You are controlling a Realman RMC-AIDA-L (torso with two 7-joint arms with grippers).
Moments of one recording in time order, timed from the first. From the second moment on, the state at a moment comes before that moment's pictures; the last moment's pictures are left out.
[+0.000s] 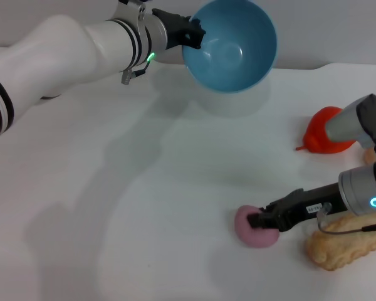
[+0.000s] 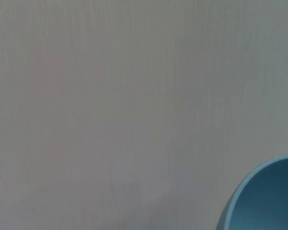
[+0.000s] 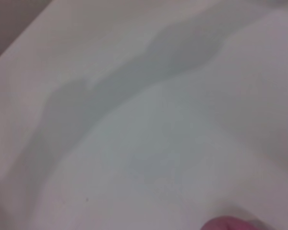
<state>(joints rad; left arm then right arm) -0.83 -2.07 1.72 0.61 1.92 0.16 -2.29 0.68 2.07 -1.28 -0.51 -2.07 -1.22 1.98</state>
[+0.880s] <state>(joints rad) -0.90 -2.06 1.71 0.64 2.11 0.52 -2.52 0.62 2.07 -1.06 -1.02 -2.03 -1.34 1.99</state>
